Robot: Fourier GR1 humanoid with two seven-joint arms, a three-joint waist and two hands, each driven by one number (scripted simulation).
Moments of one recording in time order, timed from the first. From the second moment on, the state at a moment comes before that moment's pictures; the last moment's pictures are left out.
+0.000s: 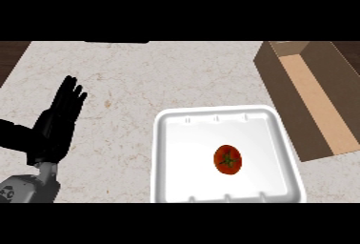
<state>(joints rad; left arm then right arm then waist) -0.15 0.41 -0.19 -1.62 0.42 0.34 0.11 1.03 -0.01 0.63 -2.29 1.03 -0.65 0.34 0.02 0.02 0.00</state>
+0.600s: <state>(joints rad) -0.12 0.38 -0.18 -1.63 0.39 0.34 0.11 0.56 0.00 0.75 -2.19 1.33 -0.50 0.96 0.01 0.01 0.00</state>
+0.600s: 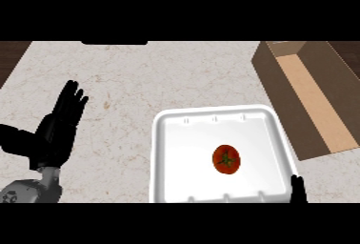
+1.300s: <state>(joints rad) -0.11 0.33 -0.15 -1.62 0.33 0.32 0.12 0.27 -0.01 0.68 -1.98 1.30 -0.52 1.07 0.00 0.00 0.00</state>
